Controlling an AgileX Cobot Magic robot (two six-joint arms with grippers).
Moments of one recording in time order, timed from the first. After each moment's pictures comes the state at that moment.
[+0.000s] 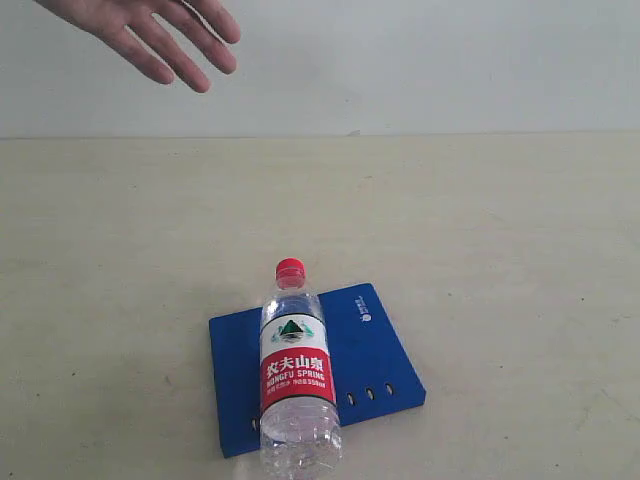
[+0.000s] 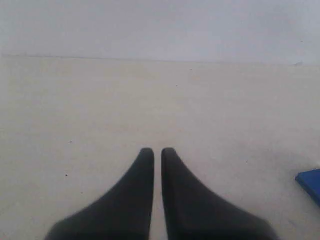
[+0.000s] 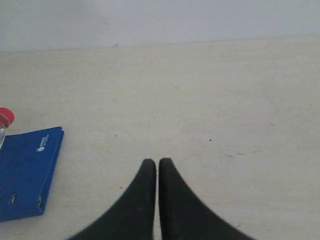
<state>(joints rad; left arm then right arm) -0.04 0.00 0.00 -0.22 0.33 0.18 0.02 0.00 0.00 0.02 0.36 0.08</state>
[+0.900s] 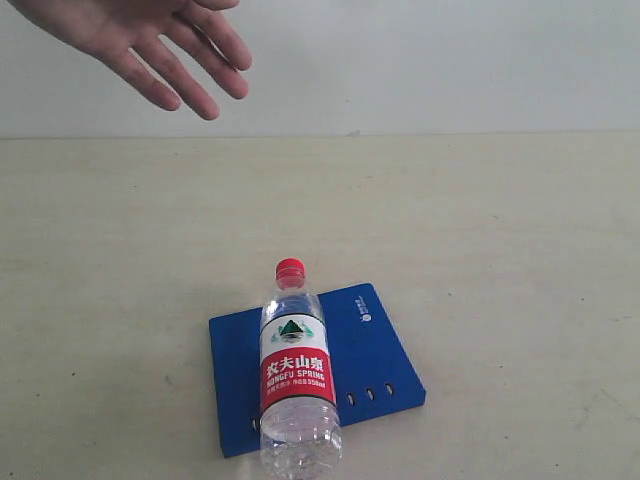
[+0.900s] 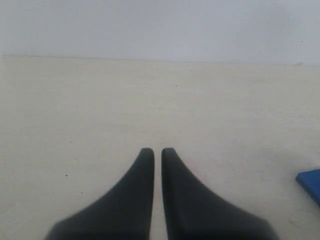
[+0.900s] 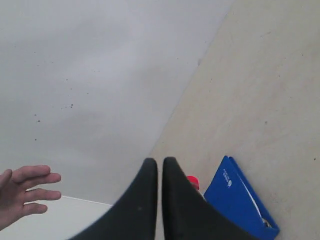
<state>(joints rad) -0.04 0.00 0.00 -0.22 0.33 0.18 0.02 0.00 0.00 0.73 0.24 0.49</state>
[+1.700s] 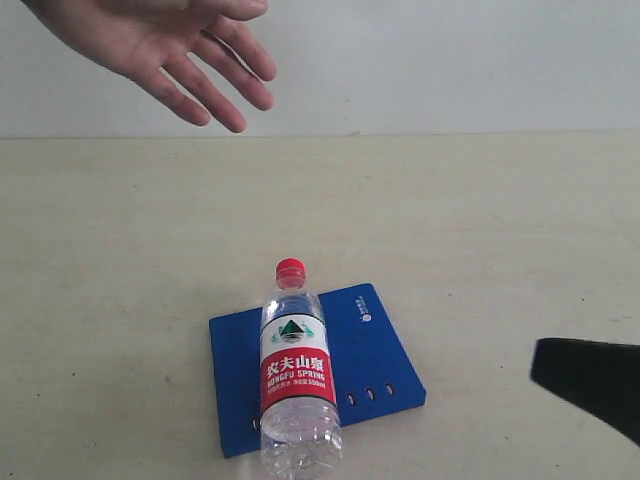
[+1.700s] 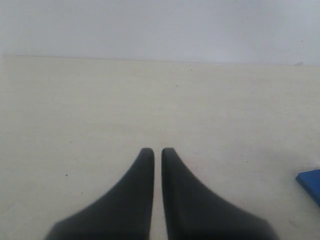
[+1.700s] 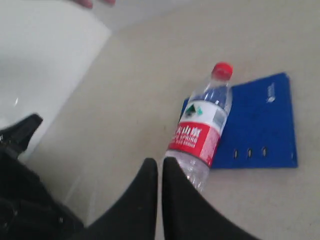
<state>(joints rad) -0.04 0.00 0.00 -0.22 0.33 0.18 0.02 0.50 -0.28 1.19 0.76 -0.67</state>
